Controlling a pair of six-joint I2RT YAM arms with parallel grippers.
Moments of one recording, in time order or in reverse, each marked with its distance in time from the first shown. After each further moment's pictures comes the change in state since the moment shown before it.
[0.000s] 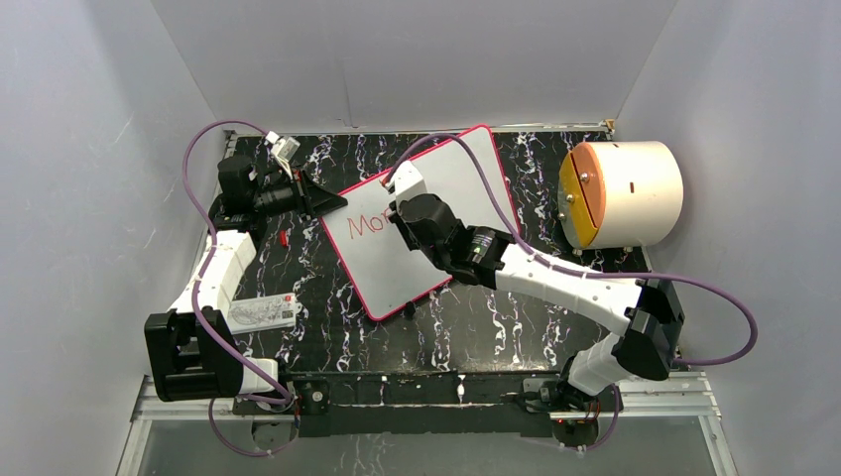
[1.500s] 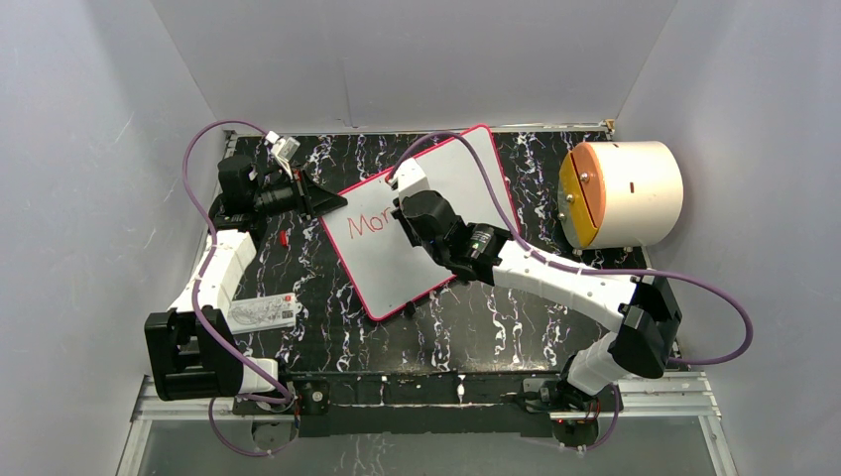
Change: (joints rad) left arm 0.000 0.004 0.001 0.001 0.000 0.000; right arm -0.039 0.019 -0.015 0.012 0.007 0.002
